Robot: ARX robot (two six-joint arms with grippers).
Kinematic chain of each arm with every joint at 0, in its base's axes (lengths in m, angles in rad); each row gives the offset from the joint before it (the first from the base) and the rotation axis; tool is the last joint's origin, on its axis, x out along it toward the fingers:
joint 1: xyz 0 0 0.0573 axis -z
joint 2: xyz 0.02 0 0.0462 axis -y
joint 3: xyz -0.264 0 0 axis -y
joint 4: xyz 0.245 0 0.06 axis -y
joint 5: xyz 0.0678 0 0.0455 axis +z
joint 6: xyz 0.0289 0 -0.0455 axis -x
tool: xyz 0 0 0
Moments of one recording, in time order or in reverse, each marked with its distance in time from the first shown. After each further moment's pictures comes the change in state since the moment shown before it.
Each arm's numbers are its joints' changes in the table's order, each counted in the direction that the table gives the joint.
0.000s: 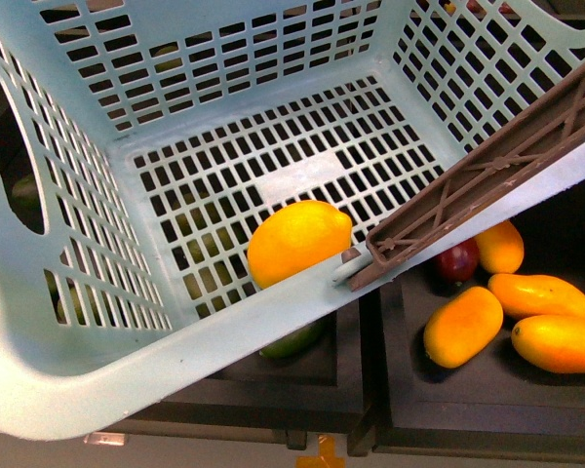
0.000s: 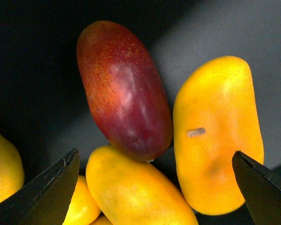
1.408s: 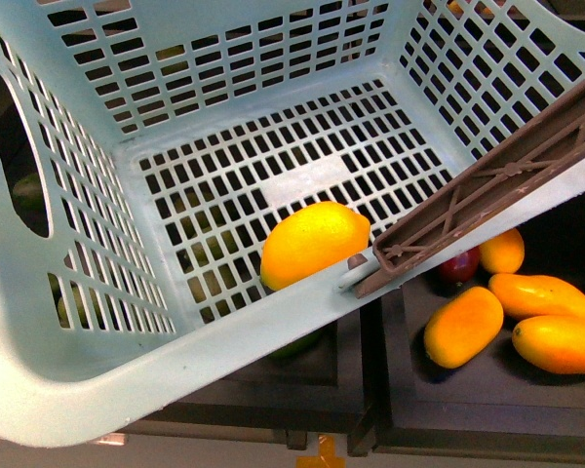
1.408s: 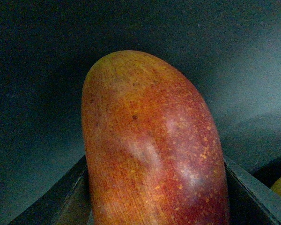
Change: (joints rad) left arm 0.000 0.000 0.000 0.000 -0.004 0.001; right arm -0.046 -0.300 0.351 -0.097 -0.073 0.074
